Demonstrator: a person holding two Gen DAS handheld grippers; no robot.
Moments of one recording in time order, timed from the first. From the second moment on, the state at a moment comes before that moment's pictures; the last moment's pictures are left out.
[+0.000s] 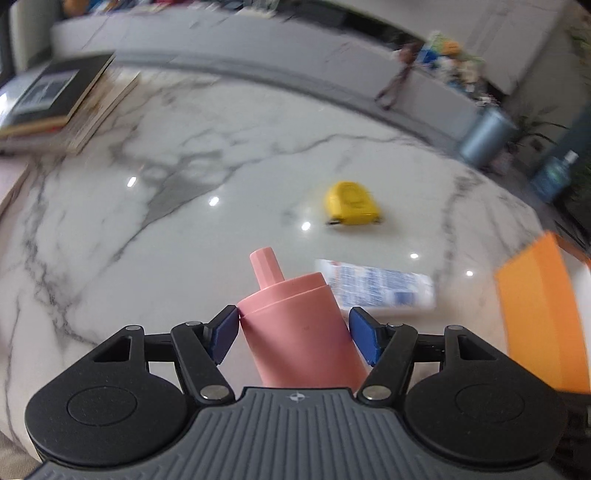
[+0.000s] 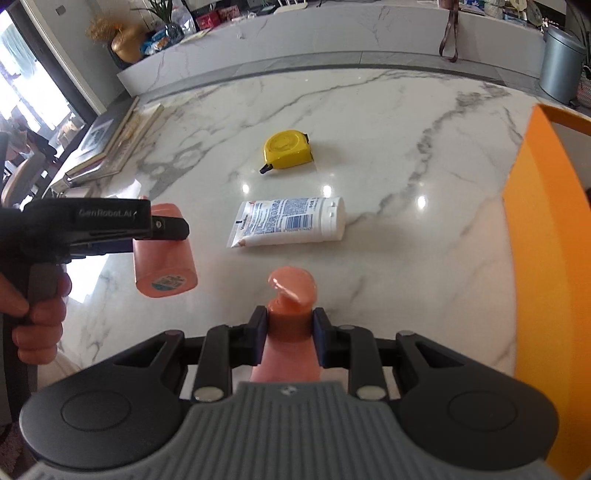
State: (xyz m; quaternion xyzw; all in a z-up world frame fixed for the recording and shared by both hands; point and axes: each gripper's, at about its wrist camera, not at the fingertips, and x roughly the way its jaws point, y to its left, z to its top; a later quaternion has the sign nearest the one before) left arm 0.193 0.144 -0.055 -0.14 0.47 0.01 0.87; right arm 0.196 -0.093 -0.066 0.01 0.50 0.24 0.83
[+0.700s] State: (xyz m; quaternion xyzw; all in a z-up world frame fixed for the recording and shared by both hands) left arm 0.119 0.005 -0.072 0.11 0.37 -0.09 0.92; right arm 0.123 -0.175 -0.061 0.06 0.42 0.15 0.89
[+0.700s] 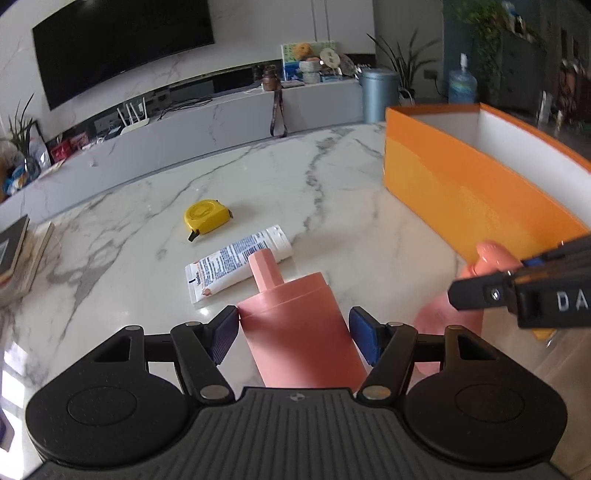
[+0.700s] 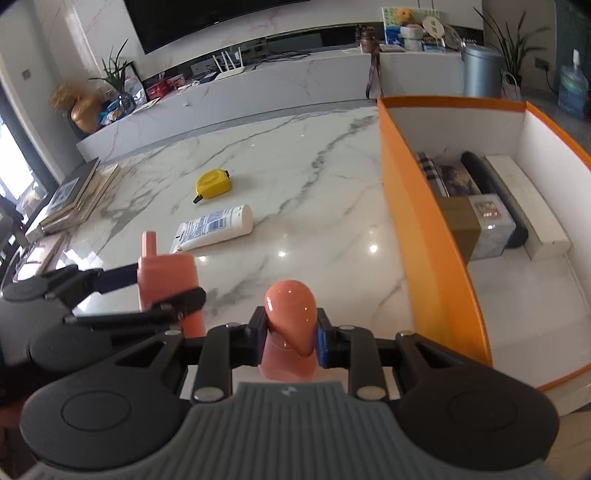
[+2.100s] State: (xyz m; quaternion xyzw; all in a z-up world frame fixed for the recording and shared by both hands) left arm 0.133 0.027 -0.070 0.09 0.44 -0.10 0.89; right arm 0.116 -0.173 -0.064 0.05 0.42 0.16 0.89
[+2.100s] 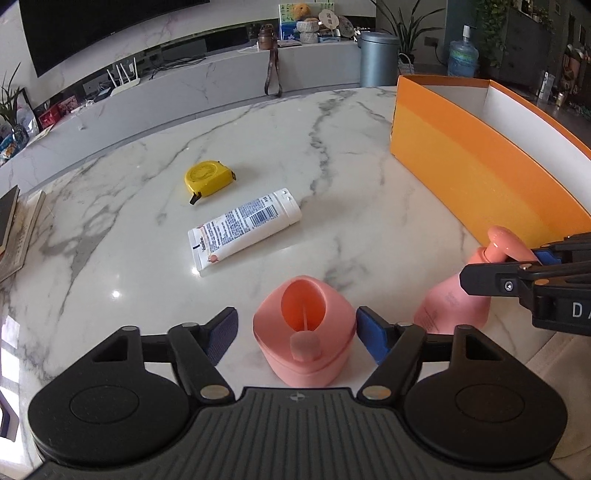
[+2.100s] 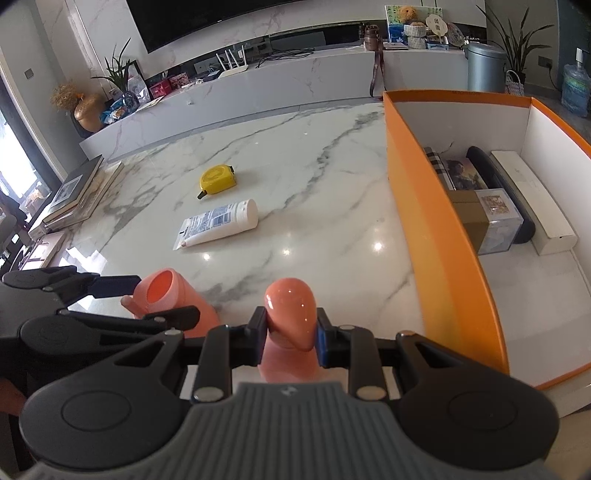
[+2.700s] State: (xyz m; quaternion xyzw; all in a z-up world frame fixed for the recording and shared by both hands) left arm 0.105 0.023 0.008 0.00 0.38 -0.13 0.92; right arm 0.106 -0.184 -0.031 0.08 0.38 0.18 0.90
